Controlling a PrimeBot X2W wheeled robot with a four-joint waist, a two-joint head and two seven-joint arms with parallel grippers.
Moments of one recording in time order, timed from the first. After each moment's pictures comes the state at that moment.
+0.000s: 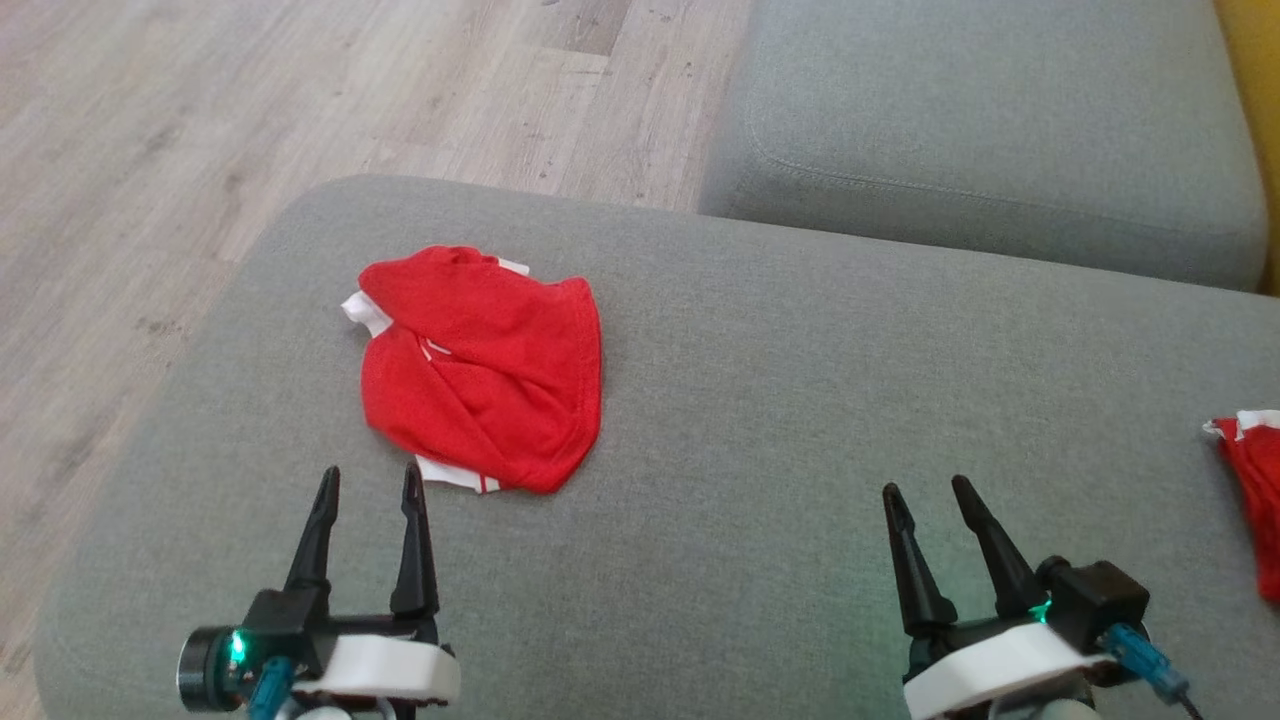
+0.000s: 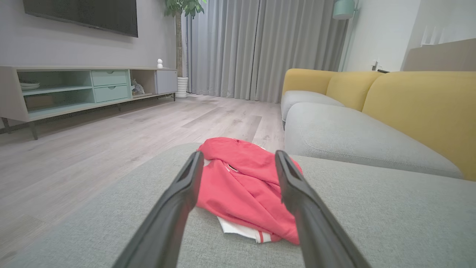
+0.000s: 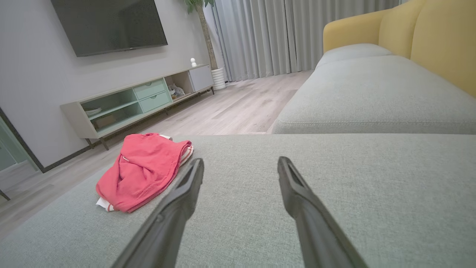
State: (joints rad) left arm -0.01 0.05 -0.15 0.27 -0.16 0.05 -0.26; right arm 0.05 -0.05 0.19 0.28 0.26 0.13 -0.25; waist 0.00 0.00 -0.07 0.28
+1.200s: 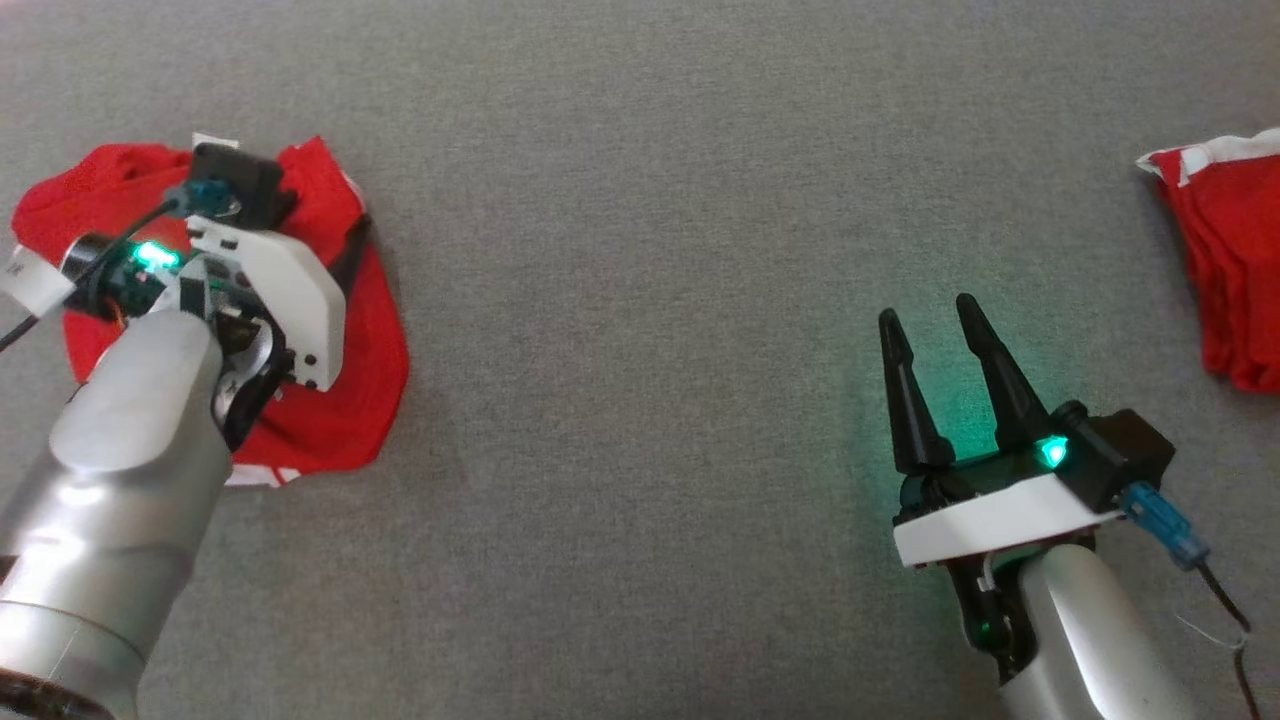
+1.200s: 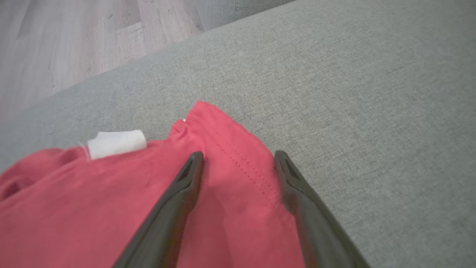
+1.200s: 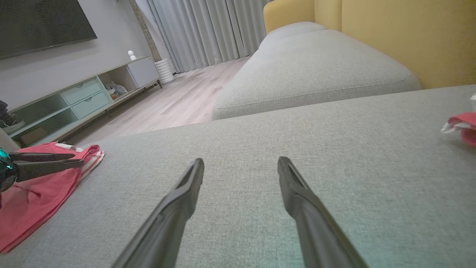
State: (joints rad) left arm -0.86 0.37 -0.65 0.80 -0.50 -0.13 0.27; right arm -0.17 -0.05 0.20 0.23 0.24 0.13 -0.25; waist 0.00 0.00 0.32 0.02
